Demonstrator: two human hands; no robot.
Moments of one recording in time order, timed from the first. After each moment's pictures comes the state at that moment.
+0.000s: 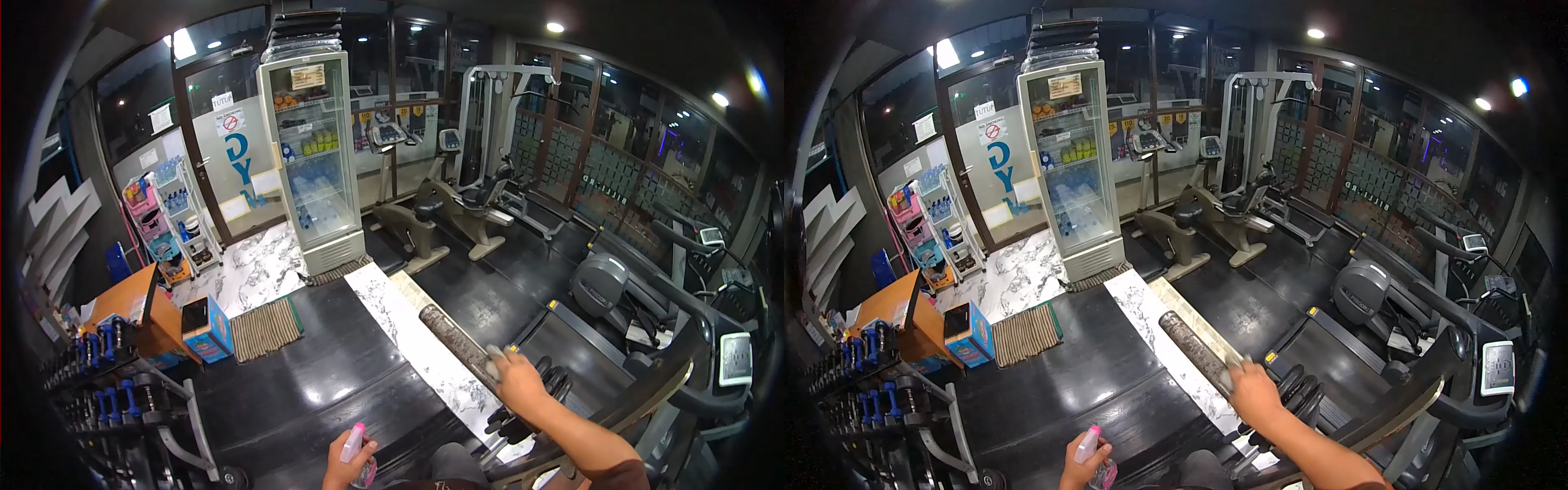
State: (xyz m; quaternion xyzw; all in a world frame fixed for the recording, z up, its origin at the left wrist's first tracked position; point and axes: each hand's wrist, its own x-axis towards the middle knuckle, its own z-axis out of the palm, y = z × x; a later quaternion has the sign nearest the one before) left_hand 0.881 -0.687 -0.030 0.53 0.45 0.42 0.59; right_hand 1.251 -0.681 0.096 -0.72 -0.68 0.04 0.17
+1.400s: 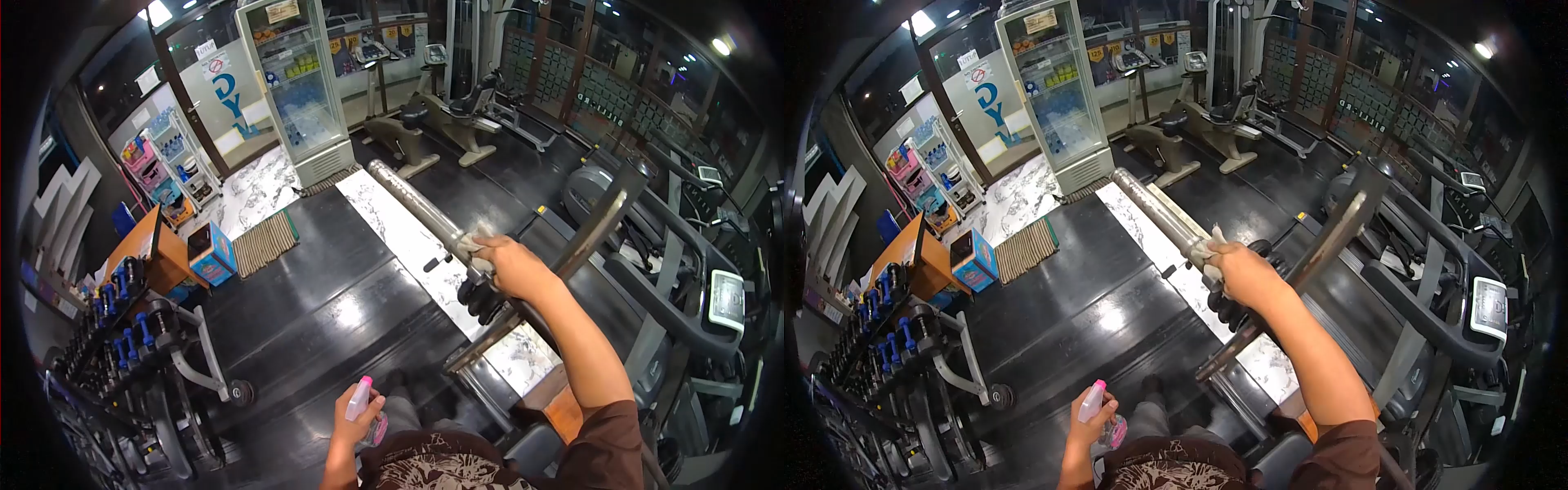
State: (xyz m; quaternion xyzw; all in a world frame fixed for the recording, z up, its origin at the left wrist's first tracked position) left_hand 0.930 -0.990 -0.029 0.51 0.48 0.39 0.61; right_hand 1.318 -0.874 0.126 -0.60 -0.78 0.08 0.13
